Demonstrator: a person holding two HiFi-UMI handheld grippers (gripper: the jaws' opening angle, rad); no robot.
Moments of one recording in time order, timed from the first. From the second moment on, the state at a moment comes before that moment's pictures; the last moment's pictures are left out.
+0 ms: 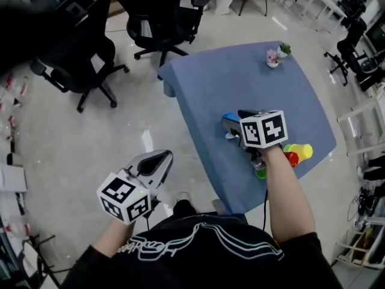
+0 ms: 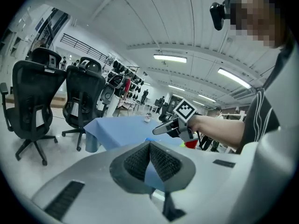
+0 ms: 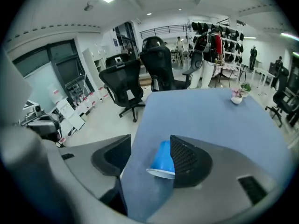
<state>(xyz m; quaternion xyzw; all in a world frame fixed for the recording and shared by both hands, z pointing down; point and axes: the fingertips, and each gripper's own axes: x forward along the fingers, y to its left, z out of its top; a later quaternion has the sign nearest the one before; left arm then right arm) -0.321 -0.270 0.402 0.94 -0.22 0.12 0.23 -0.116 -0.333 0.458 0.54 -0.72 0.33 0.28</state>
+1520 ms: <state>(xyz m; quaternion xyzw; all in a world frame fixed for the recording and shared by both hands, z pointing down) -0.325 -0.298 0.405 0.94 -0.24 0.11 0.23 -0.093 -0.356 0.470 0.56 -0.69 0.33 0.32</state>
